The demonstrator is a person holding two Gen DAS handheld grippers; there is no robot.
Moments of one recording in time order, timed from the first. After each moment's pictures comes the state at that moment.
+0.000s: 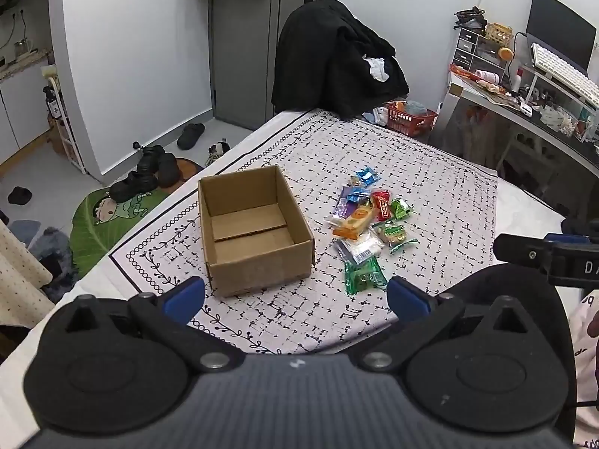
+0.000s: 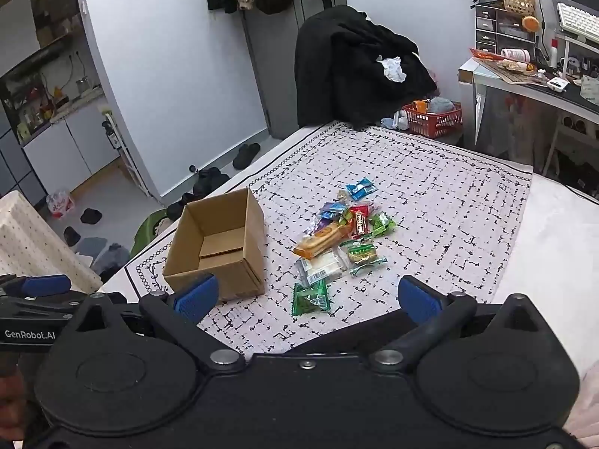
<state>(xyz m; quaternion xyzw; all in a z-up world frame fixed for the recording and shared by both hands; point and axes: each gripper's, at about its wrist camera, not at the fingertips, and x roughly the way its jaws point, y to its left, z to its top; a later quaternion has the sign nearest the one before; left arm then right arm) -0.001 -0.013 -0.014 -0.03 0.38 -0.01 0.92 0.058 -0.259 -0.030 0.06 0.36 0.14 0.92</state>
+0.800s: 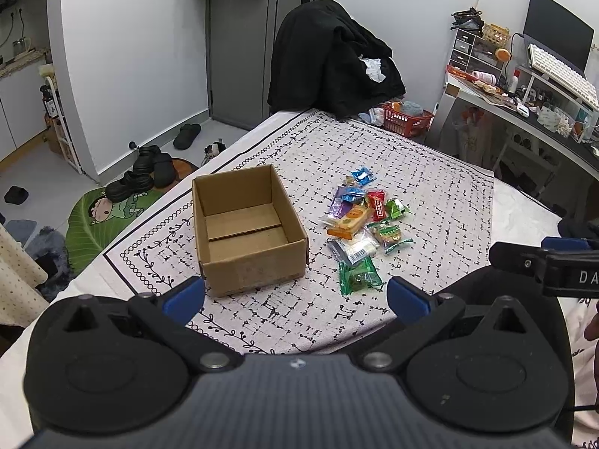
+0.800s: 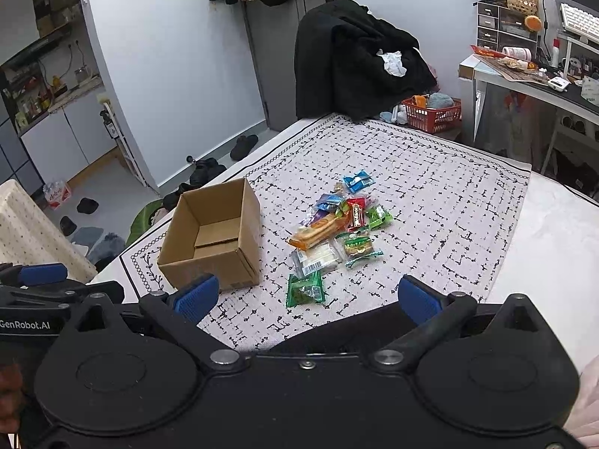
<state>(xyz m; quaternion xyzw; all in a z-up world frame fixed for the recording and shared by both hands) 0.000 -0.017 -0.018 -0.03 0.38 -0.01 0.93 0.058 -0.258 -0.034 0.04 0.37 0.14 0.92</state>
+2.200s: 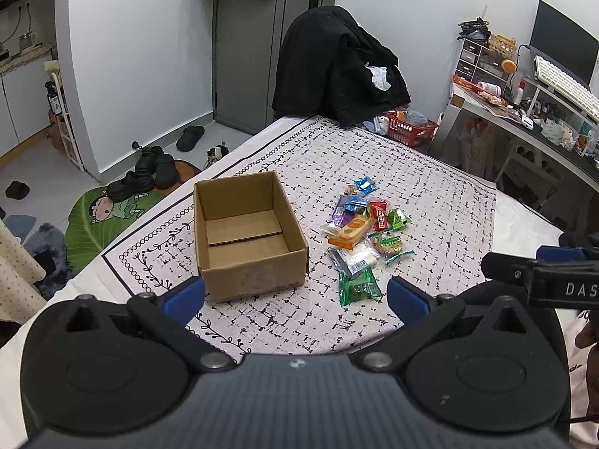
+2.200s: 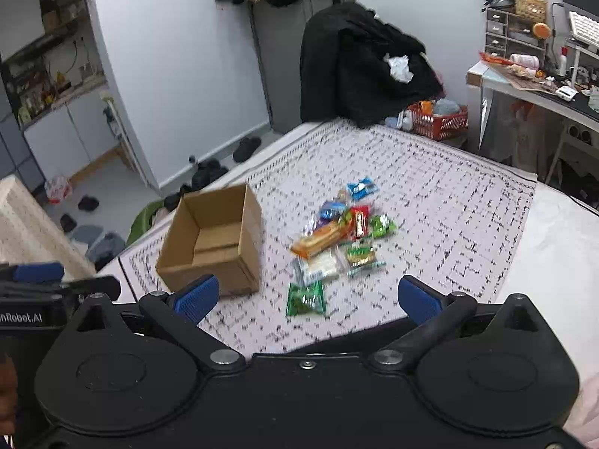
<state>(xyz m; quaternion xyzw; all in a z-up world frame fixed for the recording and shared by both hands) 0.005 -0.015 -0.015 -0.05 0.37 0.00 0.93 0.069 -0.257 -0.032 0.05 0.35 0.14 0.93</state>
